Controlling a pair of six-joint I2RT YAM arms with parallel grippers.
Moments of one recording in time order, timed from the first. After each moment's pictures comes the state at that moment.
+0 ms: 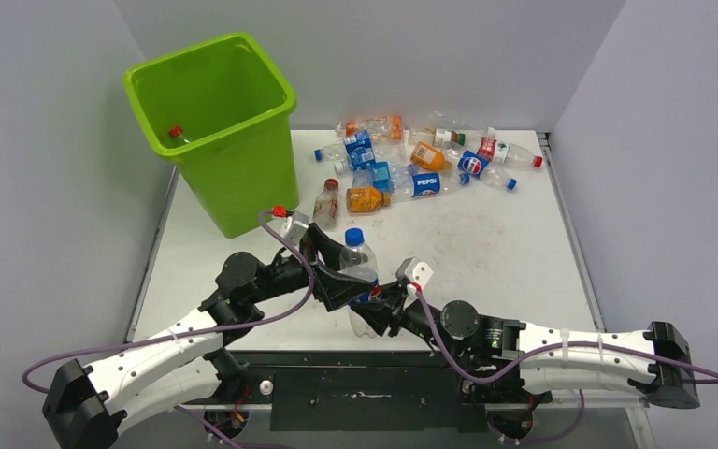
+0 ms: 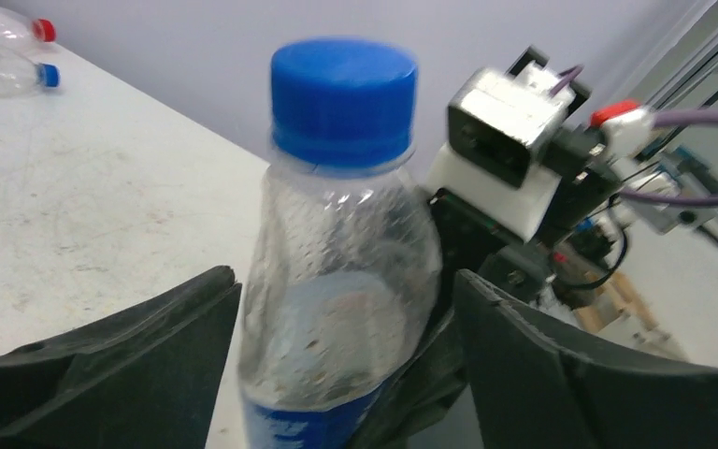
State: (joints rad) left arm -0.84 0.86 0.52 0.59 0.47 -0.66; right arm 1.36 0.82 0.48 0.31 0.33 0.21
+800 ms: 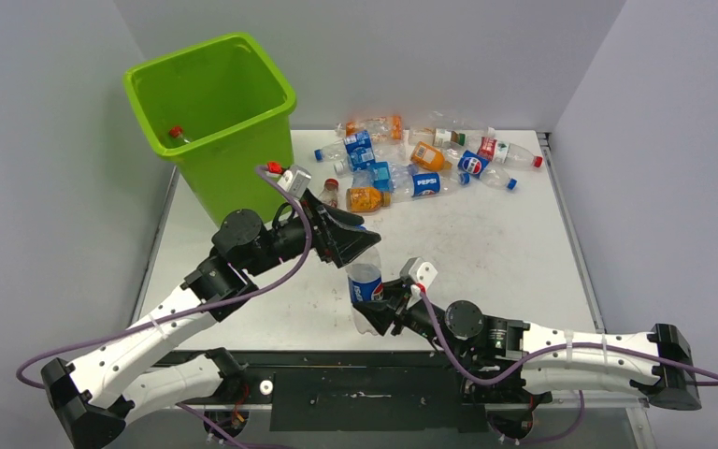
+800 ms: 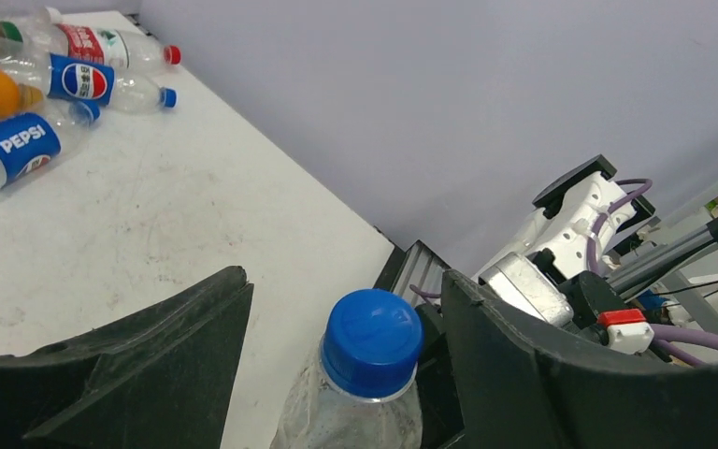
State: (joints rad) left arm -0.83 0.95 0.94 0.14 0.27 -0.63; right arm 1.36 0.80 0.48 0.30 0.34 0.18
